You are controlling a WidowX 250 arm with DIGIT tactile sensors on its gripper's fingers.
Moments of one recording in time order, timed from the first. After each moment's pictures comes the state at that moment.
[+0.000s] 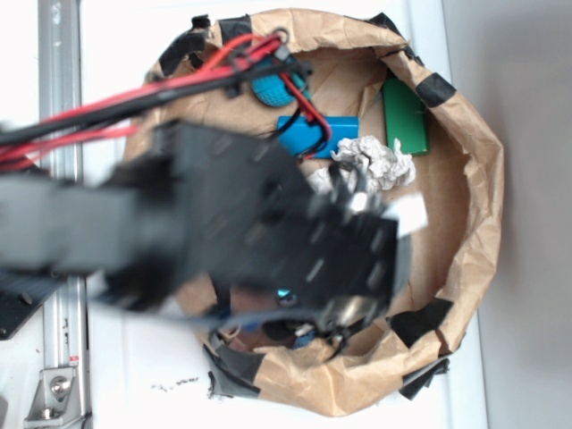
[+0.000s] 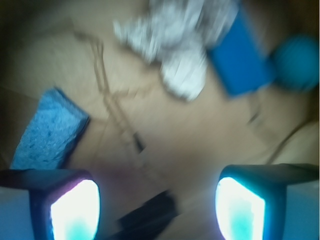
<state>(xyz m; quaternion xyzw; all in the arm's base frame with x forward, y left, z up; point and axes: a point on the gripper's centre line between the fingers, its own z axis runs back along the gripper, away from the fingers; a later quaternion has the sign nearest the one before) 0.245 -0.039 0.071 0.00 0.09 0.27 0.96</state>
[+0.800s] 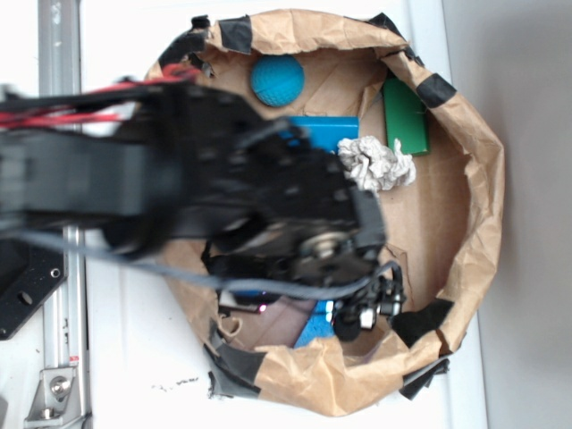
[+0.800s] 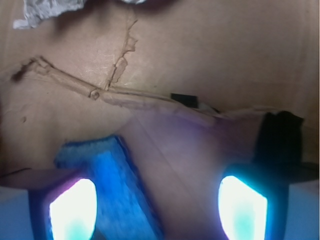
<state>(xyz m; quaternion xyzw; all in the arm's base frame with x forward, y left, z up) 0.251 -0.077 0.065 -0.12 0.07 0.60 0.79</state>
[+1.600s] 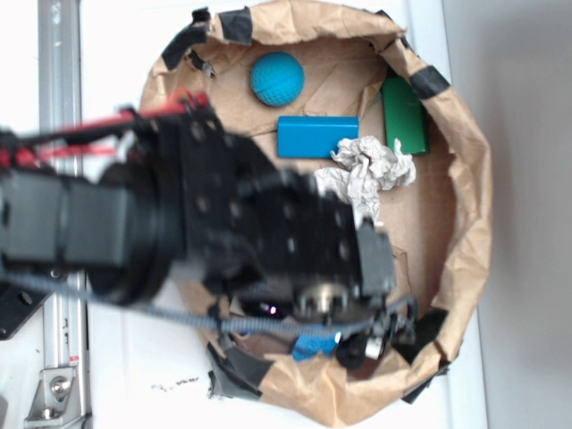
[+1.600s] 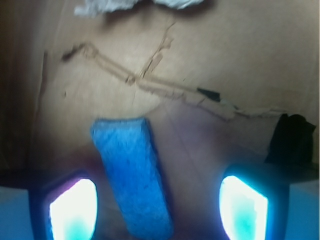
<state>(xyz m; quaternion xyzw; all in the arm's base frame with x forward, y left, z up) 0.258 -0.089 0.061 -0.11 0.04 0.53 0.84</state>
